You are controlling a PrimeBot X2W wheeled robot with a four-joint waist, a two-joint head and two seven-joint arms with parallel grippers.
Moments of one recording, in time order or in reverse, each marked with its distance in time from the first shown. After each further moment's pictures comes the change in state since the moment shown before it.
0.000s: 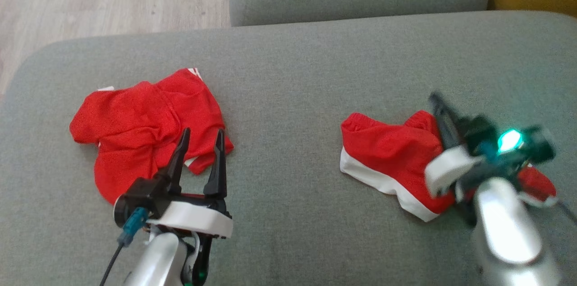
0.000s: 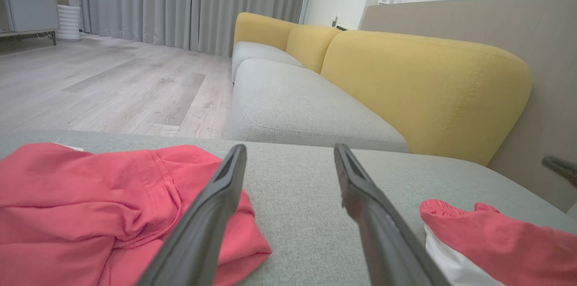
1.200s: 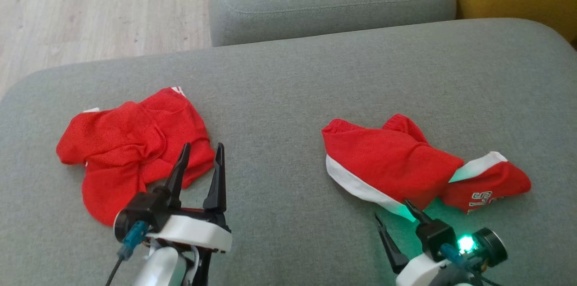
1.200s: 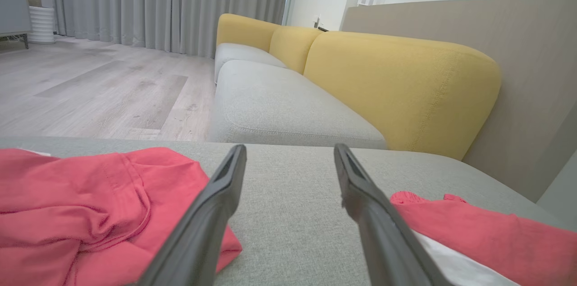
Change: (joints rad) left arm 0.051 0.006 -0.002 -0.012 -0.008 0.001 0.000; right arm 0.350 0.001 0.194 -0.092 0.146 0.000 0.011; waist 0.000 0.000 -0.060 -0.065
